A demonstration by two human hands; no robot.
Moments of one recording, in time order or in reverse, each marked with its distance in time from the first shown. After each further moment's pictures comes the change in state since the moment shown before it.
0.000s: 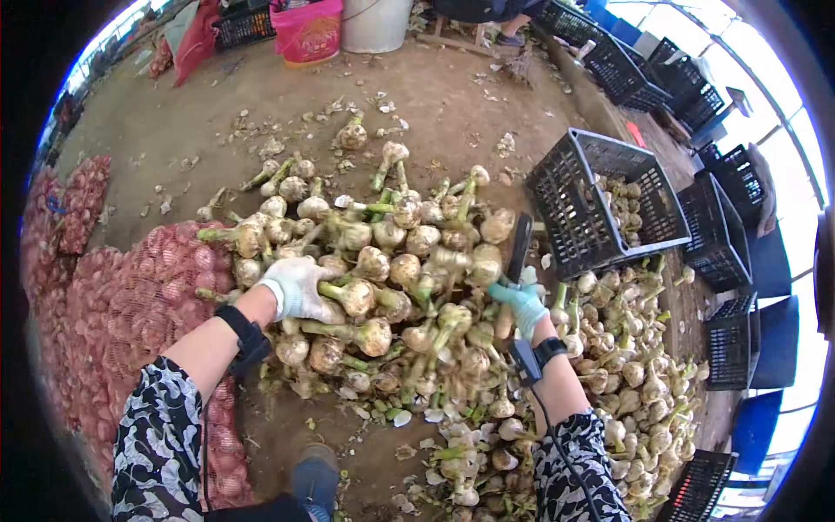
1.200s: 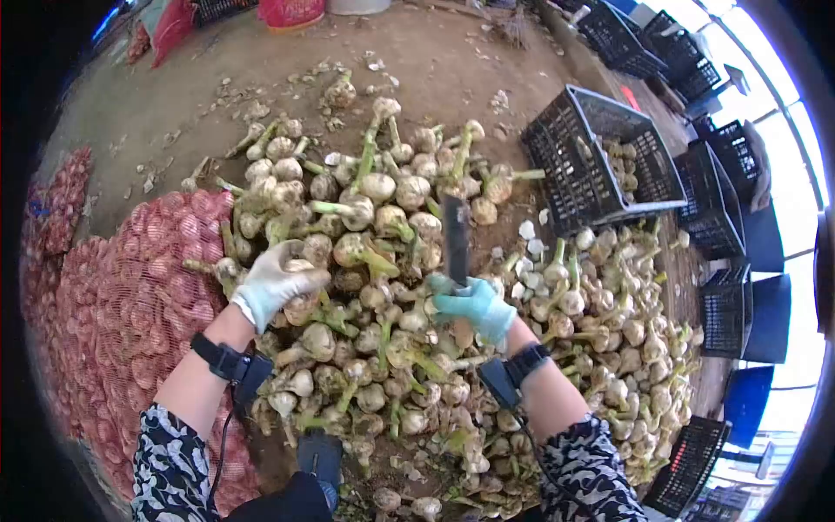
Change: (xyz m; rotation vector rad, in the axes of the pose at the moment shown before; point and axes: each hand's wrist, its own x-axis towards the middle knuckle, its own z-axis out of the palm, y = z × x) left_hand -0.051 0.003 0.046 -1.249 0.200 -0.299; right_hand -0.106 -0.002 0.092 0.009 -0.339 0.111
